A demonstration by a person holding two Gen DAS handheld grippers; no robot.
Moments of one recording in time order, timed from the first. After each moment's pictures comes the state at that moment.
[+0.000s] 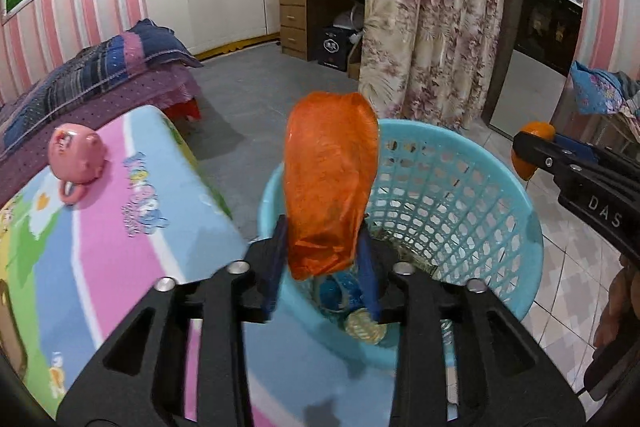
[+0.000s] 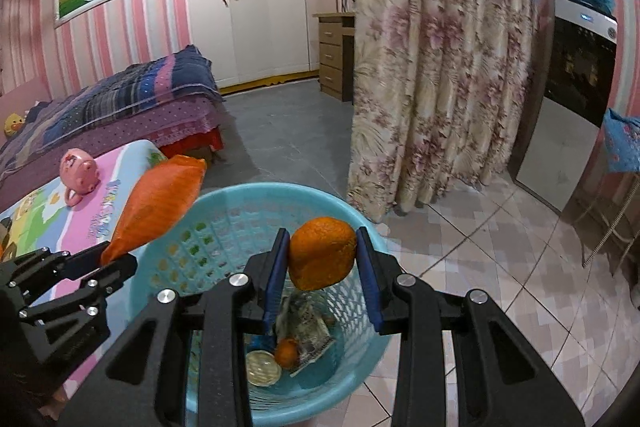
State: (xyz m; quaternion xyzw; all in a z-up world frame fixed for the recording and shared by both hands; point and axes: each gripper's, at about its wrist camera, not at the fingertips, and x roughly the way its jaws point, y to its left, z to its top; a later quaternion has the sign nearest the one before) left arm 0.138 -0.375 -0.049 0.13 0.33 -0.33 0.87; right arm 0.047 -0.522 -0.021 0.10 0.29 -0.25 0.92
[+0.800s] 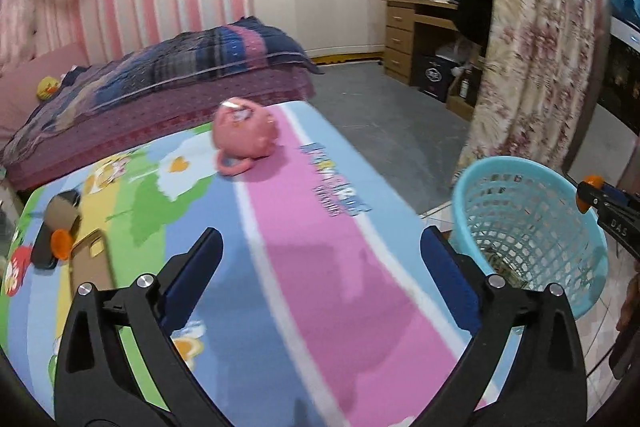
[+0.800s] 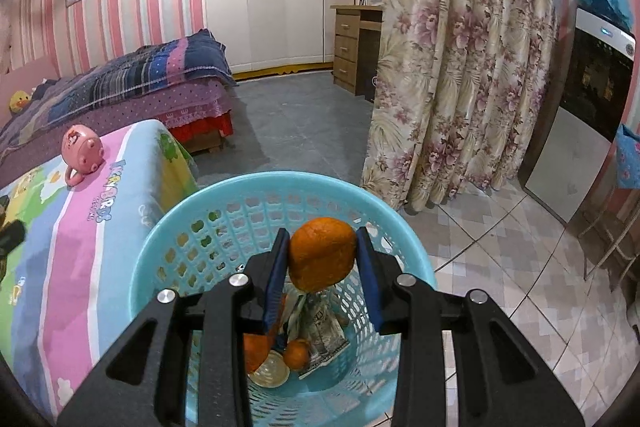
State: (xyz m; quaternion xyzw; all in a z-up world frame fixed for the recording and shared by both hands) left arm 0.163 -0.229 -0.011 0.08 0.31 -0.16 0.94; right arm 0.080 -0.498 -0.032 0.07 0.31 -0.24 0.92
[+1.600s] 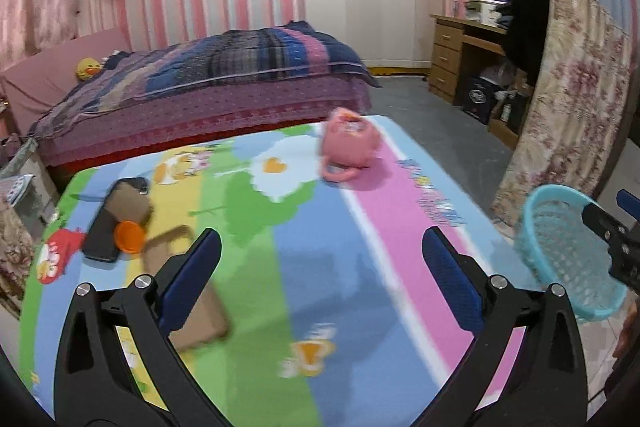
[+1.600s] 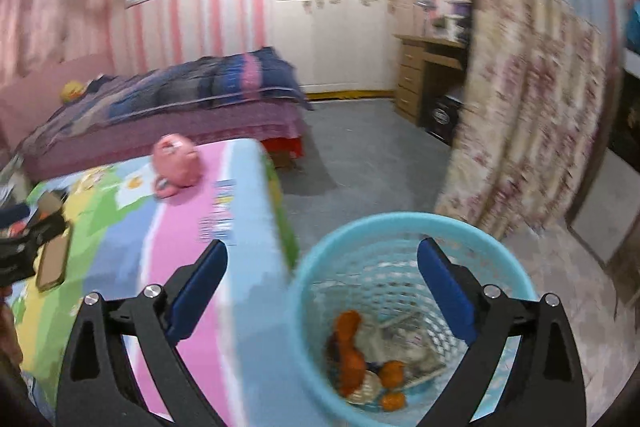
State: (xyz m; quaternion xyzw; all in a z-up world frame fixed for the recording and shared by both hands) left arm 0.179 -0.127 0.009 0.05 0.29 -0.09 0.95; right arm 0.110 -0.371 0.002 0.03 0.27 -0.11 0.96
